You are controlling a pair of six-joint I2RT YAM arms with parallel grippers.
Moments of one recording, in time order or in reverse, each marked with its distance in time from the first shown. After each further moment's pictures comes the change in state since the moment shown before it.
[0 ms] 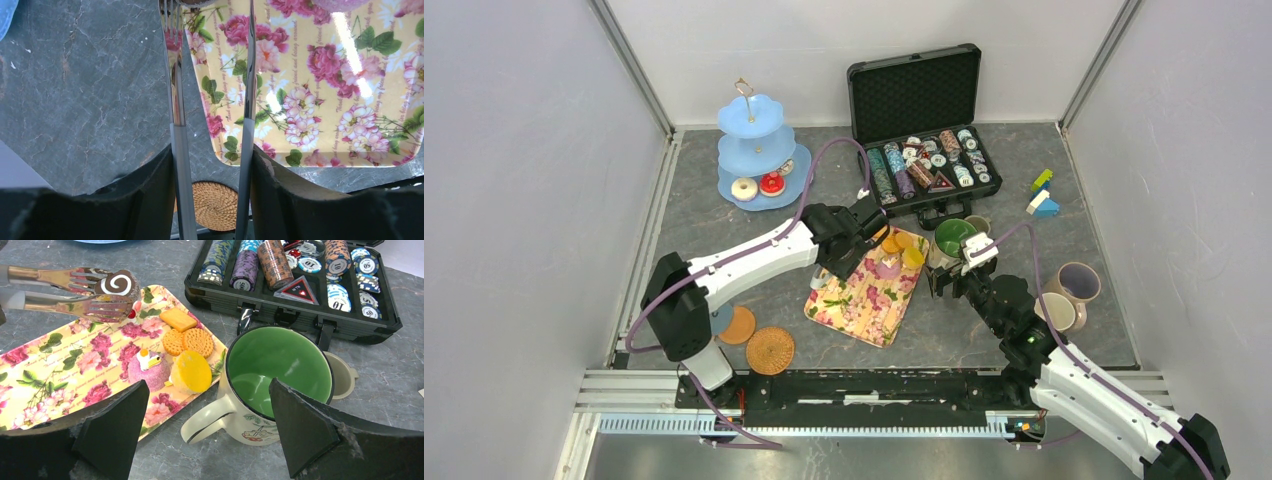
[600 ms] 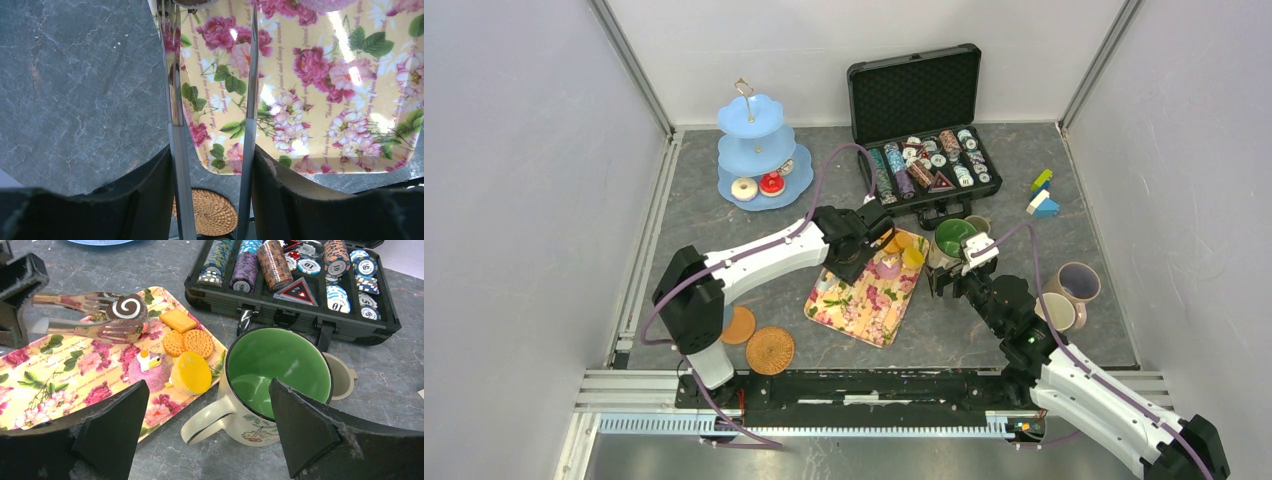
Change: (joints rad) left arm 0.000 0.071 -0.006 0.034 0.052 0.000; right arm 0.000 -0.005 0.000 0.000 0.000 0.000
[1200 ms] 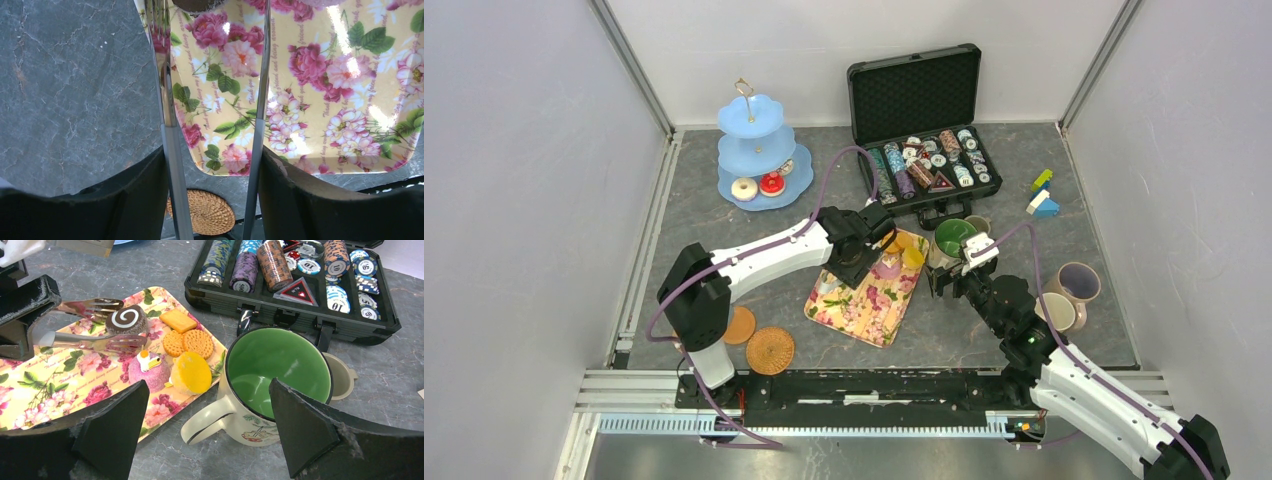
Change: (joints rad) left arm 0.000 0.017 0.000 0.000 0.022 0.000; right arm 0.000 0.000 0.000 0.000 0.000 0.000
